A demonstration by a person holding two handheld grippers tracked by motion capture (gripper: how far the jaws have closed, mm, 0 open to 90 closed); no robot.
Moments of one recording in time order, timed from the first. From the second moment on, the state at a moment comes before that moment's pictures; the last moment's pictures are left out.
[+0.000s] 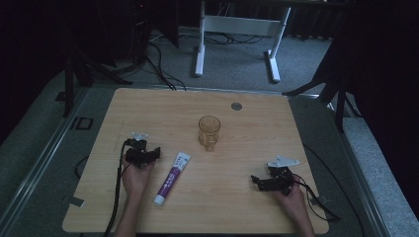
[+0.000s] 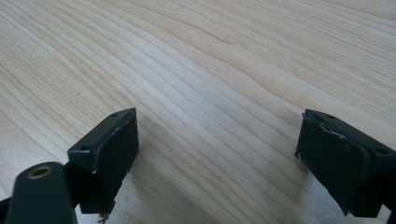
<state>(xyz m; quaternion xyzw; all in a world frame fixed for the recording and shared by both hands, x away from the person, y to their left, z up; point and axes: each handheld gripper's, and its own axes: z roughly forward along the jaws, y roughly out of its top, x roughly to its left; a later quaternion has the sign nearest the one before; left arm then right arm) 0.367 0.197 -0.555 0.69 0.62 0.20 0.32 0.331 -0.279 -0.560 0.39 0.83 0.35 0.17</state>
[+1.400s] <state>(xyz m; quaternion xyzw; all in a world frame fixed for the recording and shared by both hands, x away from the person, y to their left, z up) 0.338 0.191 -0.506 0.71 0.59 0.20 0.35 0.331 -0.279 -0.560 0.39 0.83 0.35 0.17</state>
